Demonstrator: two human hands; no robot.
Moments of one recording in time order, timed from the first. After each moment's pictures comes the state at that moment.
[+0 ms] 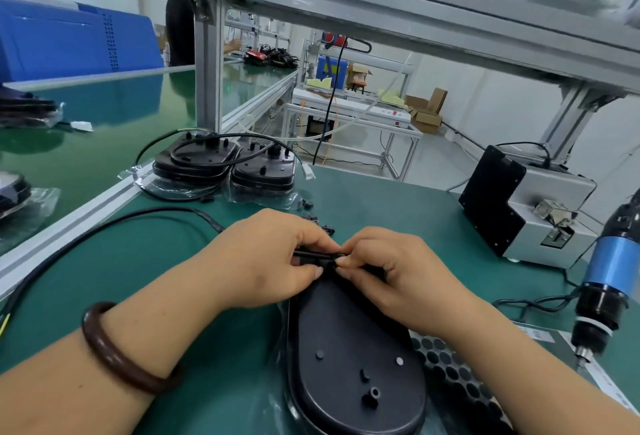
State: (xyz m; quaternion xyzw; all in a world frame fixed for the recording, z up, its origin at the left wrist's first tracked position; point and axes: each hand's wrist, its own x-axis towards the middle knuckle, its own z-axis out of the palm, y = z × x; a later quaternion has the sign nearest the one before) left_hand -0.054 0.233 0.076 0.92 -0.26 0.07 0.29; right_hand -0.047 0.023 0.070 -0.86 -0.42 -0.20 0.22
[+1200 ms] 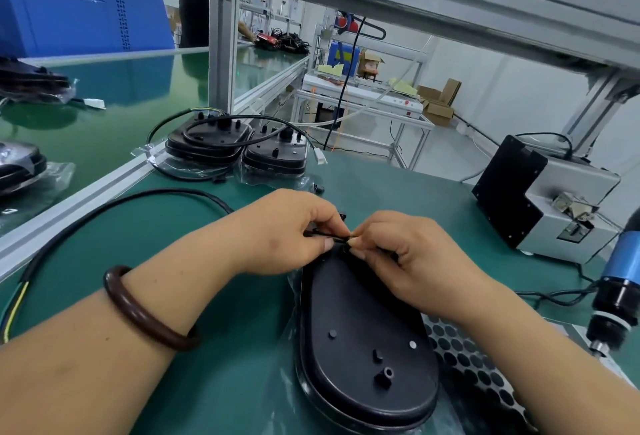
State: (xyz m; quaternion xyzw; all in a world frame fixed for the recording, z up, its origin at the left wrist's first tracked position) left_hand -0.046 0.233 0.076 0.90 -0.26 0.02 0.34; right_hand -0.045 0.024 0.074 -0.86 -0.44 -0.19 0.18
